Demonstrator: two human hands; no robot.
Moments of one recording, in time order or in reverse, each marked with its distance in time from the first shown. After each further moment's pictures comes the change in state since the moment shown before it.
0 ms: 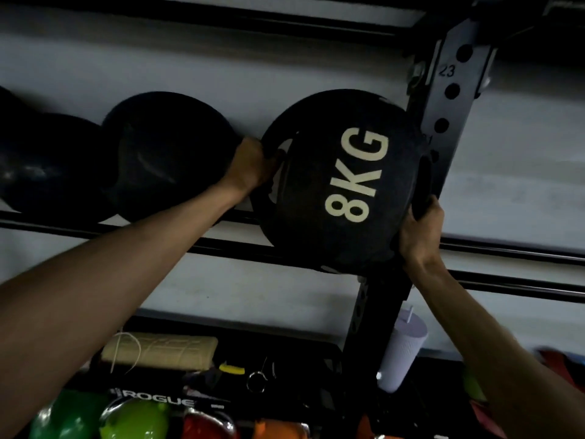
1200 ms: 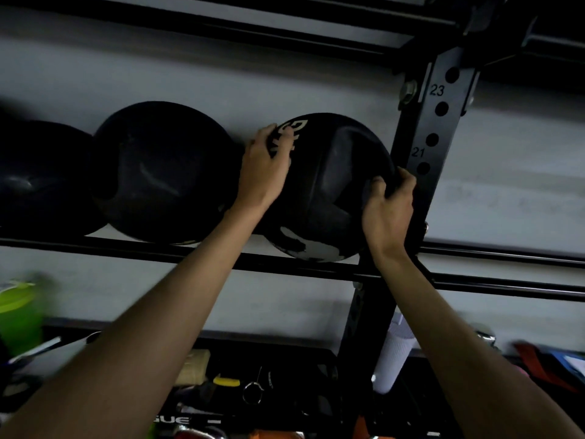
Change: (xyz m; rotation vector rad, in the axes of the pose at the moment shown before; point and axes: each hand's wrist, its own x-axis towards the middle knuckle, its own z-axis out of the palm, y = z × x) left_hand -0.012 0.017 0.008 -0.418 0.129 0.028; right_hand -0.015 -0.048 0.053 -0.091 0.150 -0.075
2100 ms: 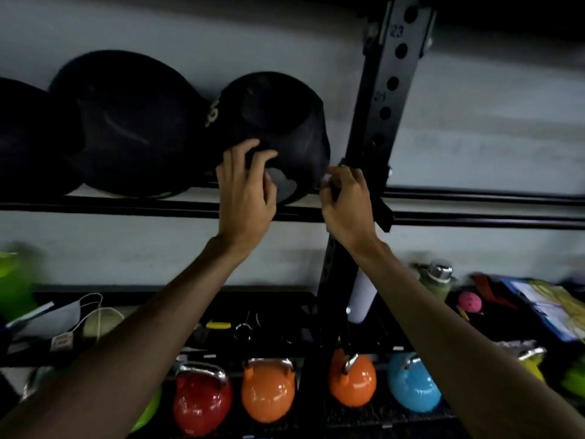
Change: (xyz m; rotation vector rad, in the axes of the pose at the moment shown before) left_hand -0.133 -0.031 0.006 0.550 0.135 0.563; right_hand -0.062 0.038 -0.048 -0.366 -0.330 -0.215
